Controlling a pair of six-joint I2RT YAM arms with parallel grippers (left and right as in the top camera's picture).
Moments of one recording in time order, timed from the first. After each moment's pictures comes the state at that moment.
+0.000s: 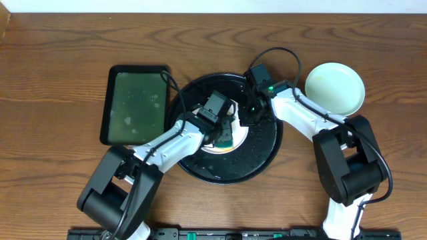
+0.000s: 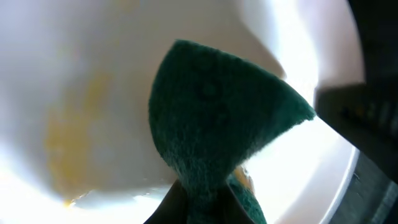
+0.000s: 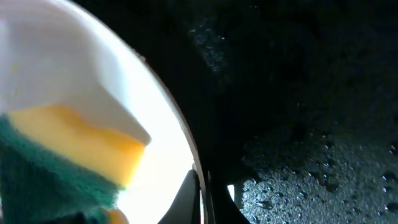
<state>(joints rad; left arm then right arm) -0.59 1.77 0.97 -0.39 0.02 -0.70 0.47 2.01 1.30 -0.64 -0.21 0.36</state>
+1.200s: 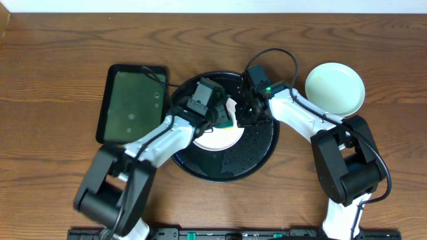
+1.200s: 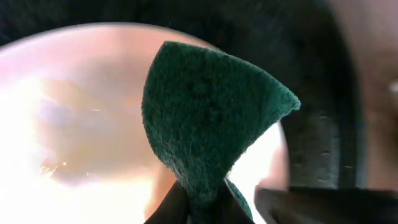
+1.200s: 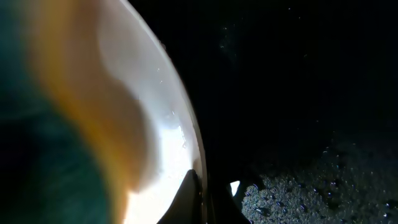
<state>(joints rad) -0.51 1.78 0.97 -0.18 0.09 -0.81 0.48 2.01 1.31 -0.65 -0.22 0.36</state>
